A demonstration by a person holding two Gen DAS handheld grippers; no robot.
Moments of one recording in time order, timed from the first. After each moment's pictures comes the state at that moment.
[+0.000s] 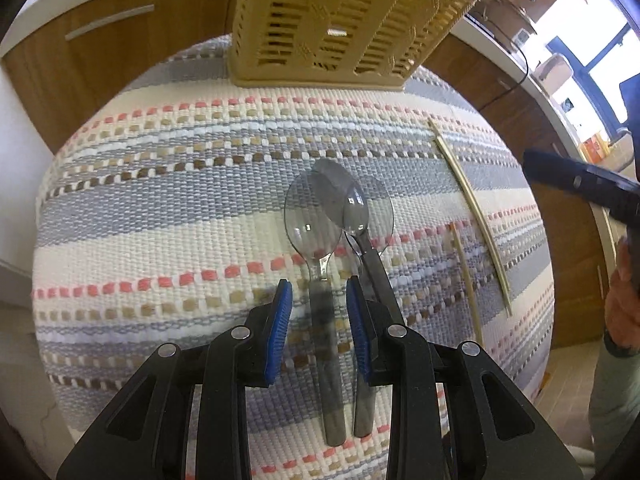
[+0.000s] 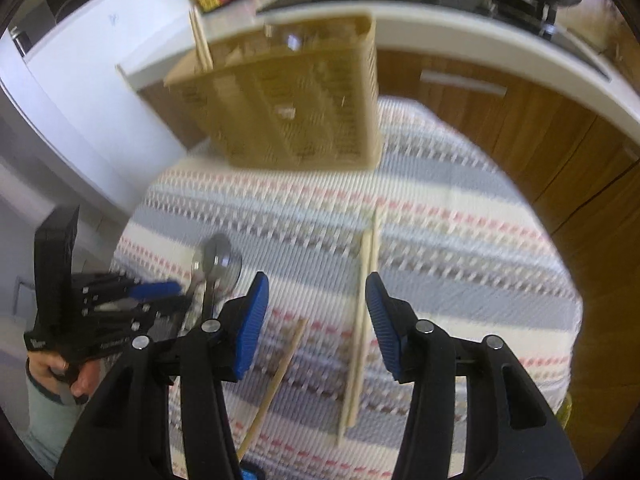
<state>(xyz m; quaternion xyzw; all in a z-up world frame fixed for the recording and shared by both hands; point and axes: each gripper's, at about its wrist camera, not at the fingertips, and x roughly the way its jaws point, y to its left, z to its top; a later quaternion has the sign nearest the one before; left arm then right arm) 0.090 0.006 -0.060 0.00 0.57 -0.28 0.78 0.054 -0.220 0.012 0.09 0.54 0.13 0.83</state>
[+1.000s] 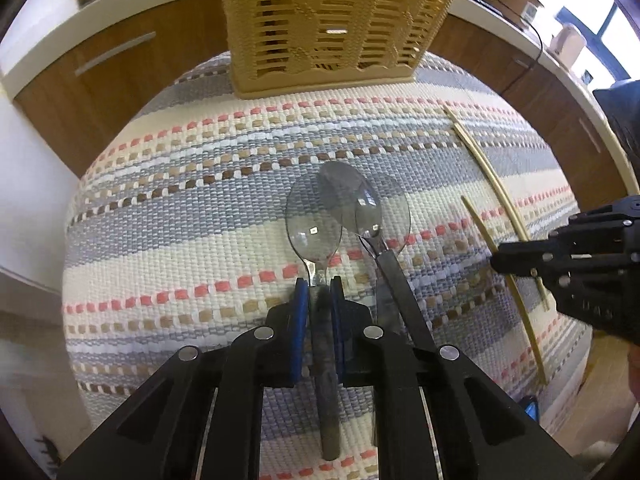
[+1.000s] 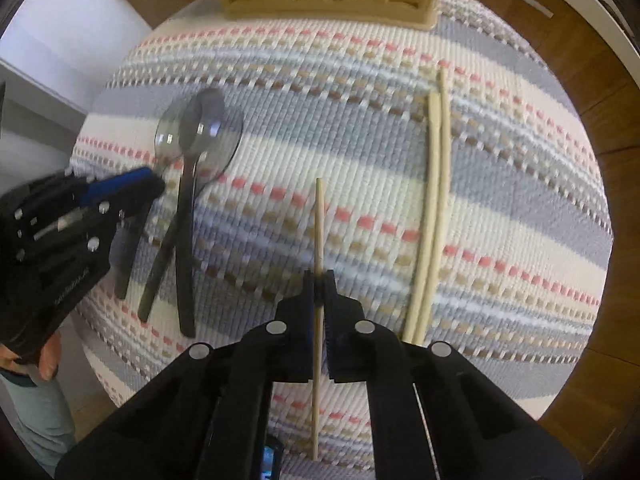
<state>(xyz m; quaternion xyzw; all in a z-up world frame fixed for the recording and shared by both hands) 0.086 -0.015 -0.059 0.07 0.54 -0.24 0.80 0.051 -0.142 -0.047 0.02 0.65 0.10 0.75</state>
